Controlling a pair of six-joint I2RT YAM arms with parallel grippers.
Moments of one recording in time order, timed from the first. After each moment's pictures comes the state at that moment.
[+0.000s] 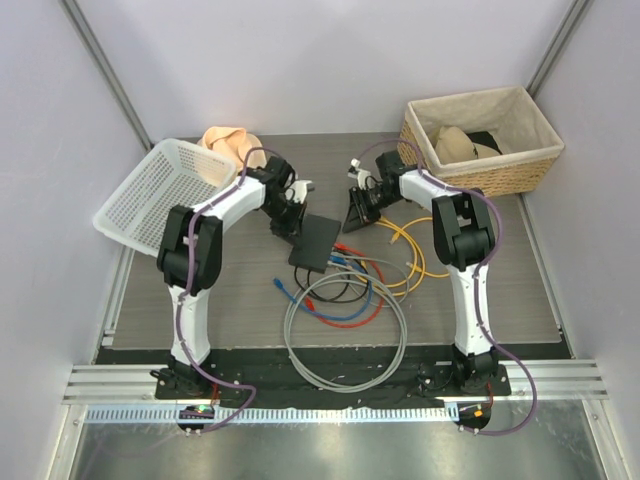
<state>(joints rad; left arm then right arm) -0.40 2.08 1.62 -0.85 0.44 -0.04 0.29 2.29 1.72 -0.65 -0.84 -0.05</state>
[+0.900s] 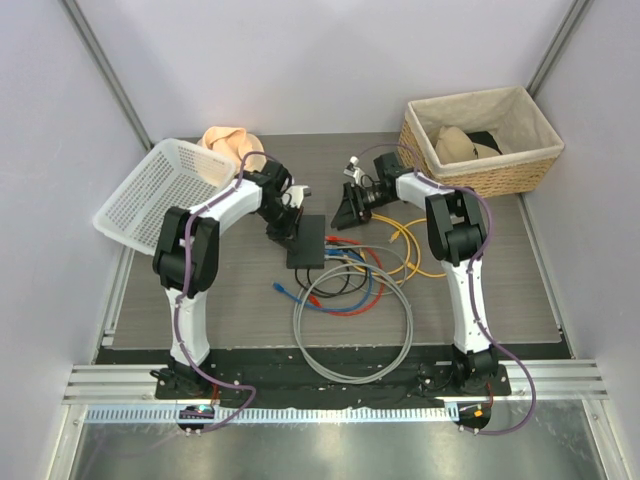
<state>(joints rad) -0.39 2.04 1.55 -0.86 0.44 -0.02 0.28 2.40 1.79 -0.53 -1.09 0.05</state>
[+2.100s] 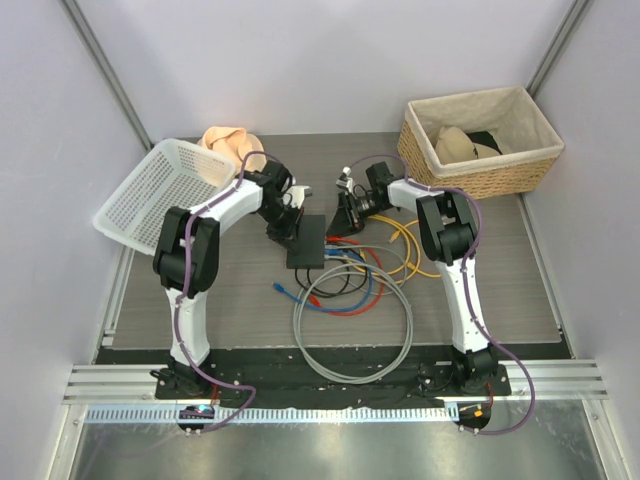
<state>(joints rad) -0.40 2.05 1.55 -0.86 0.44 0.00 0.32 2.46 1.78 -0.54 -1.20 0.09</state>
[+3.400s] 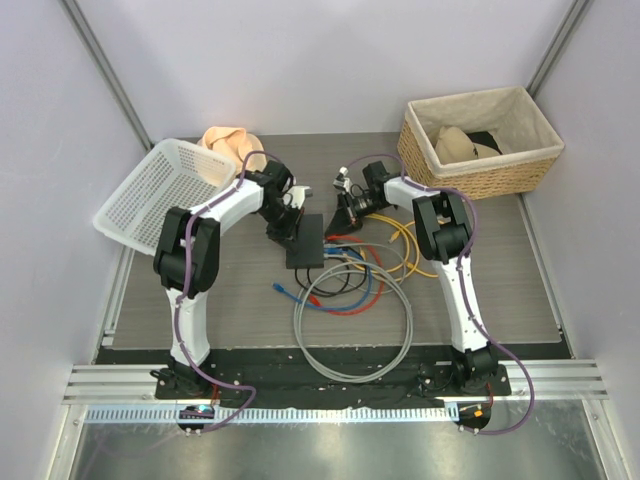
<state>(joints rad) -0.40 2.05 1.56 -0.87 0.41 0.00 0.33 2.51 1.87 -0.63 -1.19 0.07</state>
